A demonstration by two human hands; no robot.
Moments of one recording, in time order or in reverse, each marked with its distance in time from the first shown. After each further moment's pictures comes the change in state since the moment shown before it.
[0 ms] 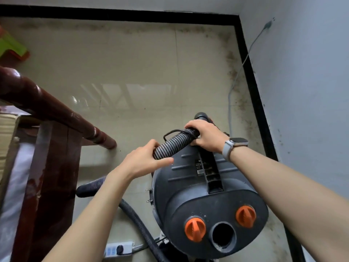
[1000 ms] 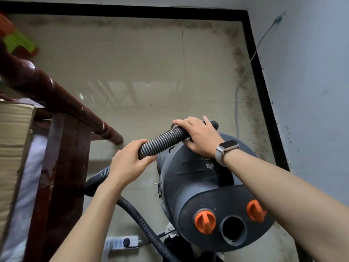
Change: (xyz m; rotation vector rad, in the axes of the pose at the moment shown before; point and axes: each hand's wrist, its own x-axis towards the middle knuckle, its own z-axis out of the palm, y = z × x) left_hand -0.033 -0.048 0.005 -0.039 0.439 0.008; right_hand 0.002 -0.033 0.040 -0.293 0.079 -0.105
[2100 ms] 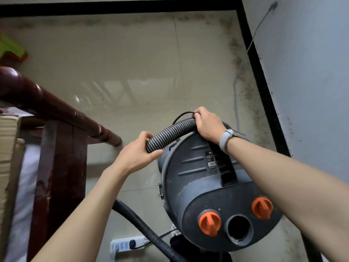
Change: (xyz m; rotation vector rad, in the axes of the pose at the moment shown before) left_hand 0.043 0.004 0.009 0.030 -0.300 -0.010; right_hand 0.024 0.024 -0.006 0.364 0.046 0.481
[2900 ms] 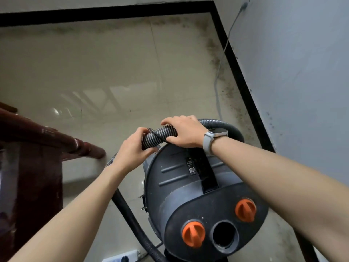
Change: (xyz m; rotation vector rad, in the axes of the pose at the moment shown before) left_hand 0.055 0.030 0.031 -0.034 0.102 0.203; right_hand -0.004 0.002 -0.016 -0.294 -0.149 -0.298
